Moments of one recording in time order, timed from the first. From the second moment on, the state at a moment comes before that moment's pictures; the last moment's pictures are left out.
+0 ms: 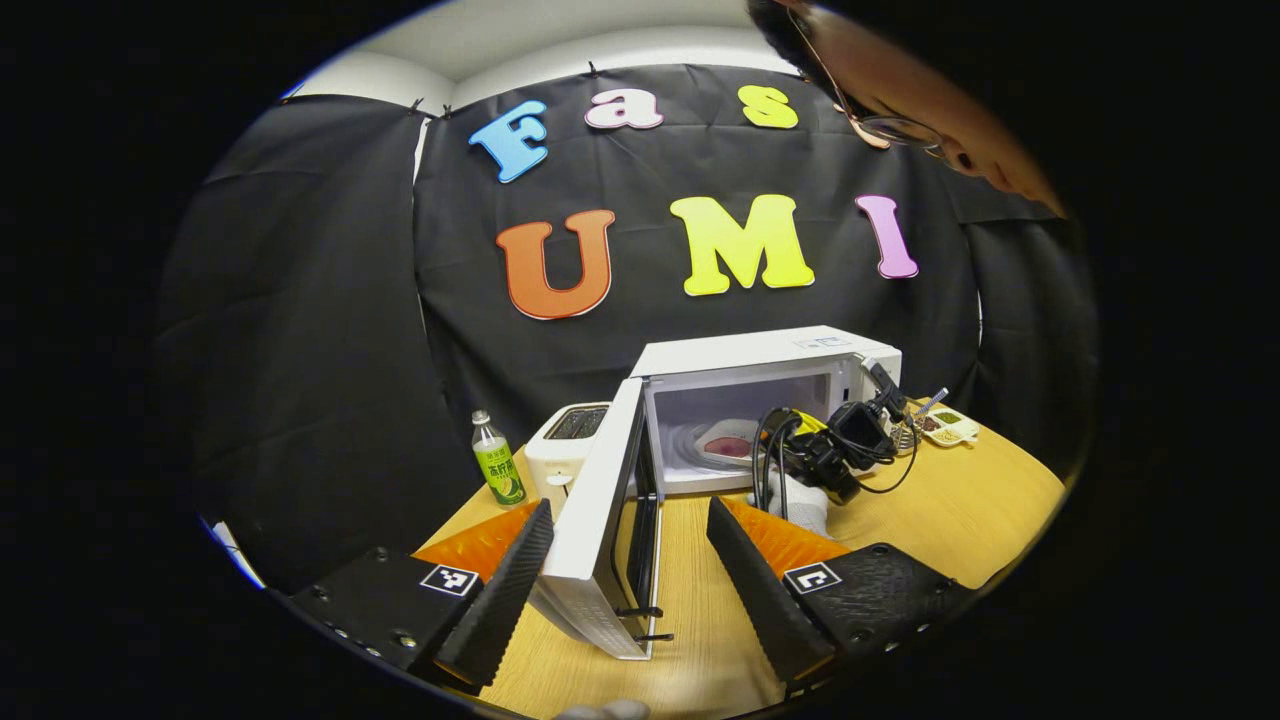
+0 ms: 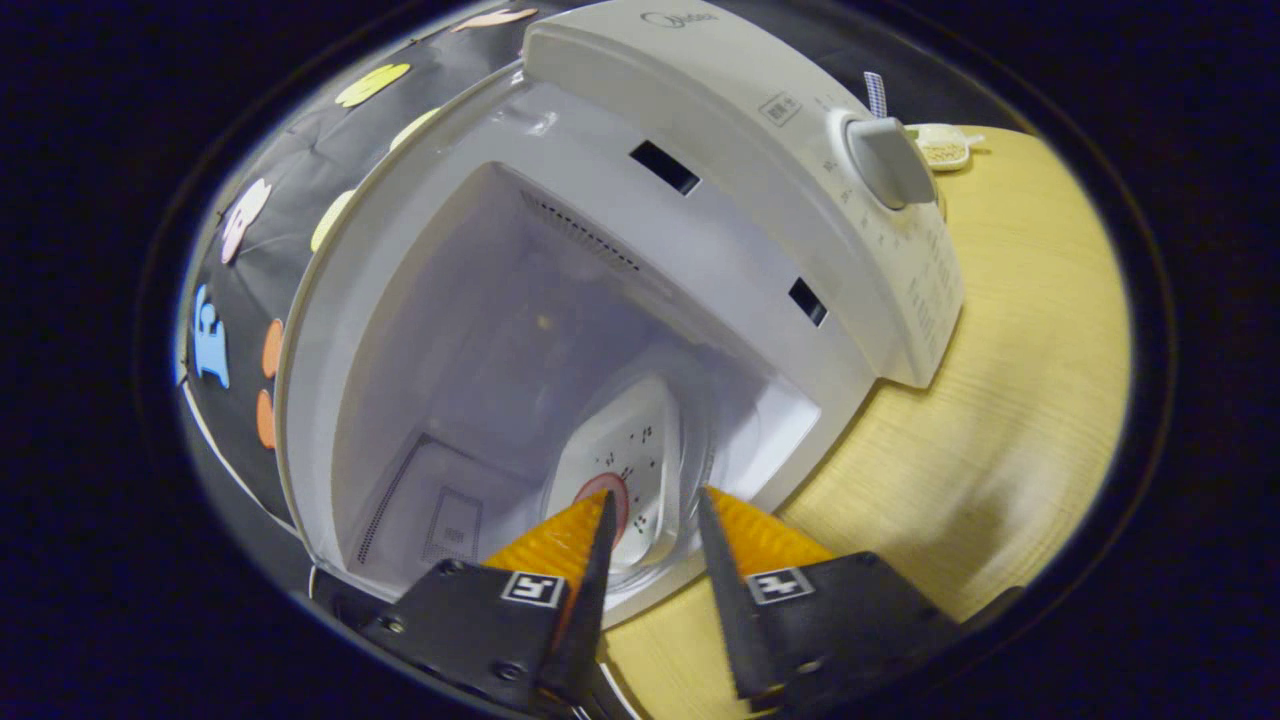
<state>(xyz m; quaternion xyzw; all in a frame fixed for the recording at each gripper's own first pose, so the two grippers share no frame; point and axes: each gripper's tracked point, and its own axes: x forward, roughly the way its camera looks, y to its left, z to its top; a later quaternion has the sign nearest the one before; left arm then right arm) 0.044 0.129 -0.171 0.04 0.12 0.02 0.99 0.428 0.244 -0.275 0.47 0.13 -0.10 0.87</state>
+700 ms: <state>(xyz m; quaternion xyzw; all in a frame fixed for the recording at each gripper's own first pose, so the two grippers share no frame) 0.051 0.135 -0.128 0.06 0.10 0.03 0.99 0.272 0.175 -0.152 0.20 0.11 -0.02 0.97</state>
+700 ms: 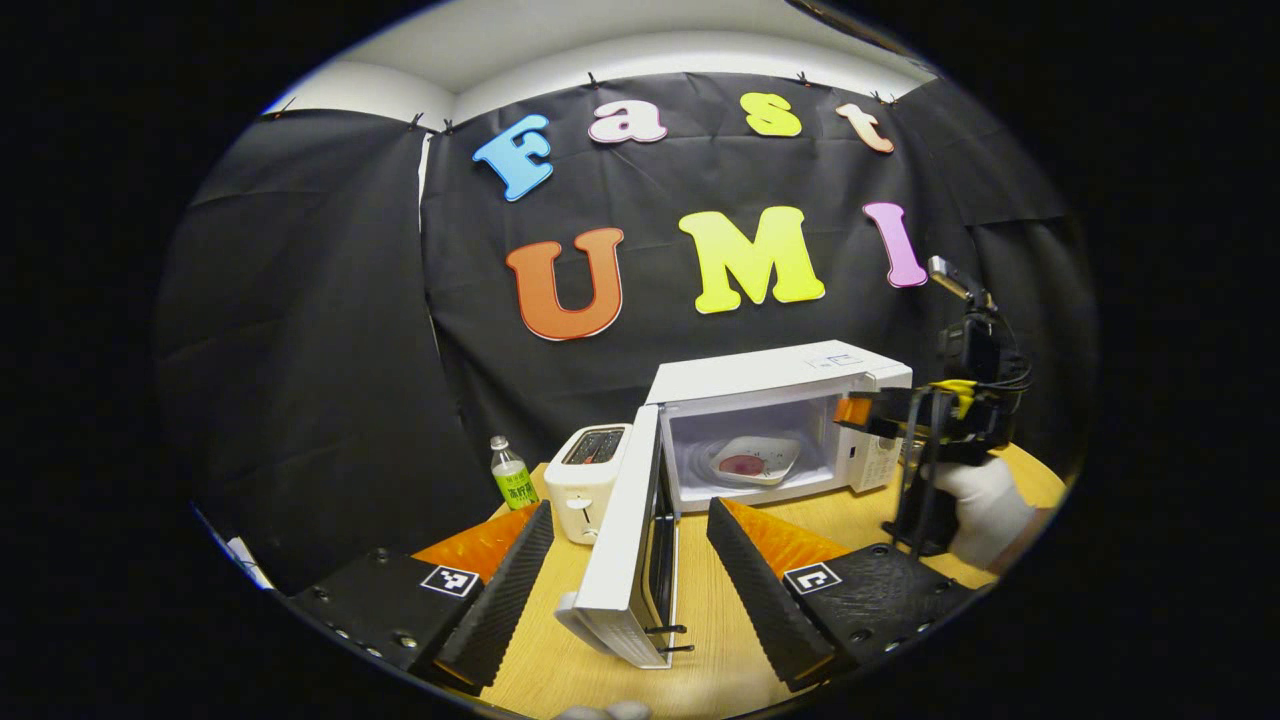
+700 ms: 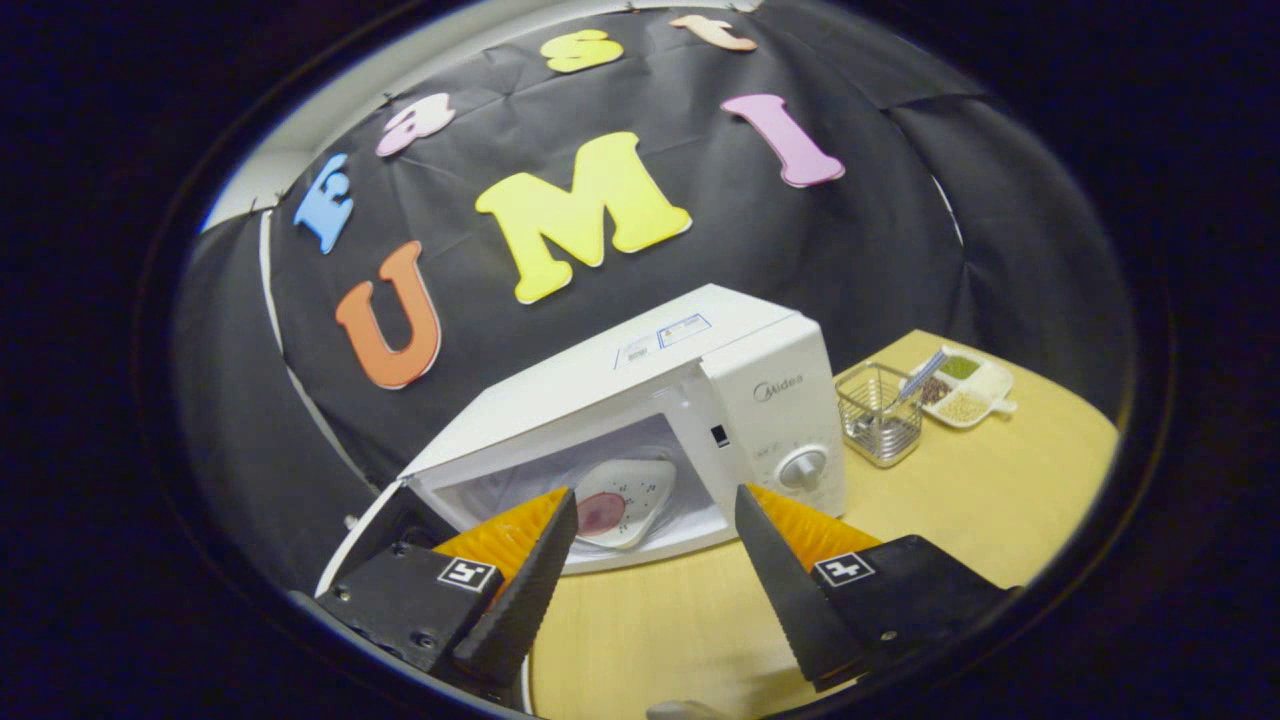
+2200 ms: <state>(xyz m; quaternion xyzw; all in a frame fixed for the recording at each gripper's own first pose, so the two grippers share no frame) 0.088 0.140 -0.088 0.02 0.04 0.01 1.00 0.120 0.058 -0.057 0.02 0.11 -0.04 0.99</state>
